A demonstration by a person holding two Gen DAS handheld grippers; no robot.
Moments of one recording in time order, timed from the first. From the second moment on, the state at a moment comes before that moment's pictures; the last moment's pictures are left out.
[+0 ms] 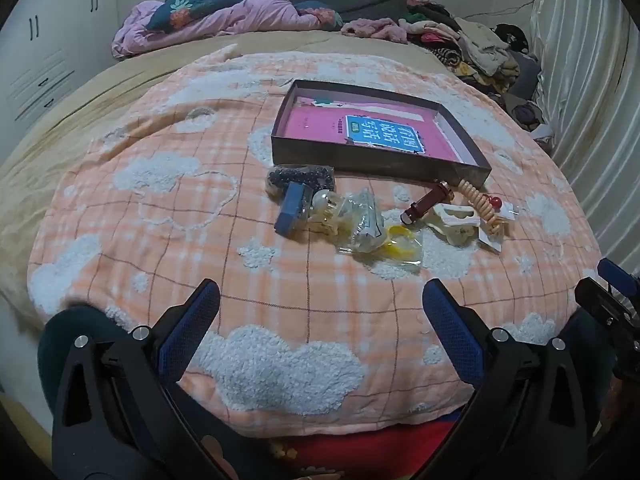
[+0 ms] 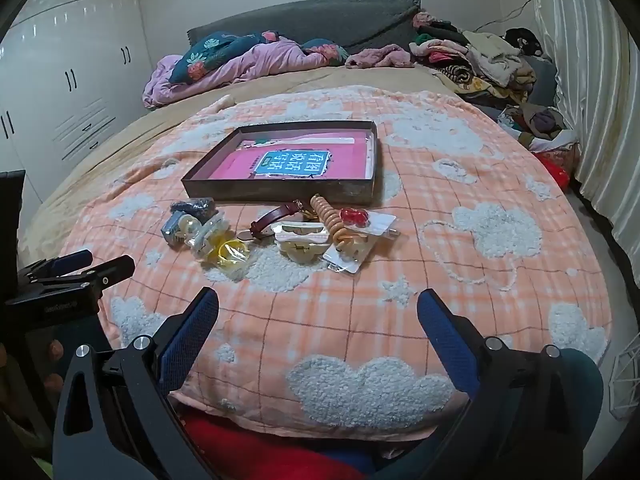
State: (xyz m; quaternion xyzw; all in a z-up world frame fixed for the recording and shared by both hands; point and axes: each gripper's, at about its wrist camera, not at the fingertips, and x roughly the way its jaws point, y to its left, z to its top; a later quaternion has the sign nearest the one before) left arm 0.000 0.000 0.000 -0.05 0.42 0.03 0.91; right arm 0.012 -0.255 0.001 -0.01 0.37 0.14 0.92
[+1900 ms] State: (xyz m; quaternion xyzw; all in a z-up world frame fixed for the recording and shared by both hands) left arm -0.001 0.007 0.019 -0.06 0.41 0.02 0.91; right arm 0.005 -0.245 0.014 -0.02 0.35 0.15 0.92
